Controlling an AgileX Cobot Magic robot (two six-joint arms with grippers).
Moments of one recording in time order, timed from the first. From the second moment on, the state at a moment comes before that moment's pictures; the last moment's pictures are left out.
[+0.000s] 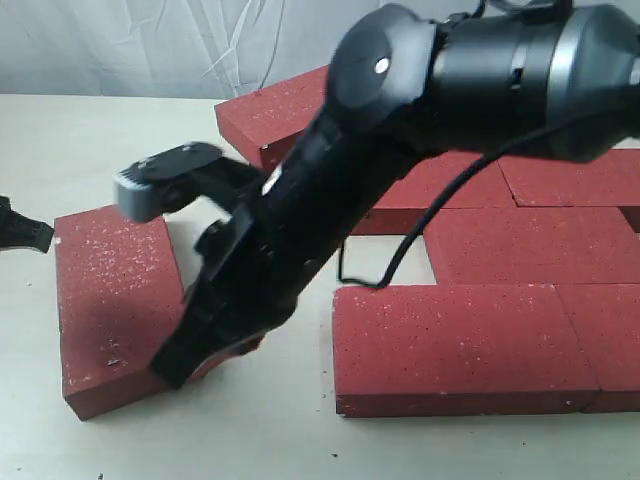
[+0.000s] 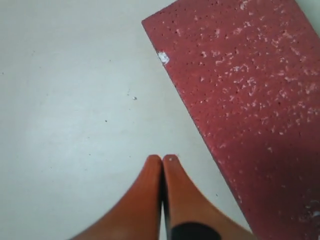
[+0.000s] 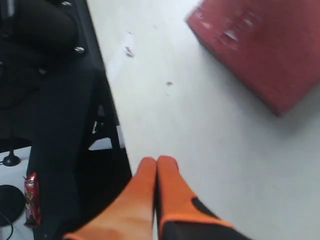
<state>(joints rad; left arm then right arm) -0.17 1.24 -0.74 0.20 0.72 -0.20 0.88 1.76 -1.28 0.74 0.96 -0.68</state>
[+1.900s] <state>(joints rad) 0.05 1.21 -0.66 0.39 0.42 -0.57 0.86 2.27 -1.89 0.11 1.08 -0.13</state>
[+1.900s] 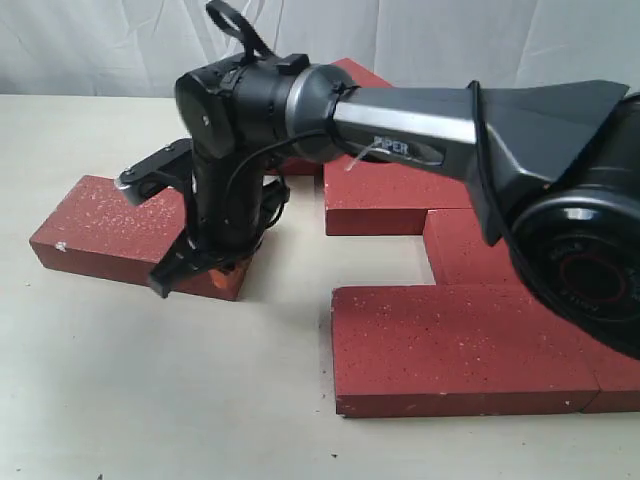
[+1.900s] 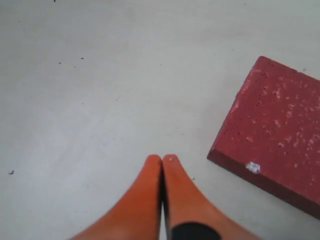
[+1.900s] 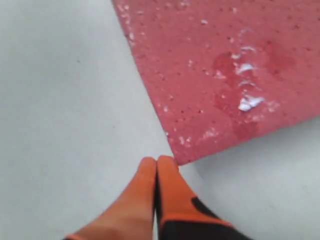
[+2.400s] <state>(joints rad) 0.05 1.58 -0.98 -0.04 0.52 -0.06 0.63 2.02 -1.52 0.09 0.99 -0.23</state>
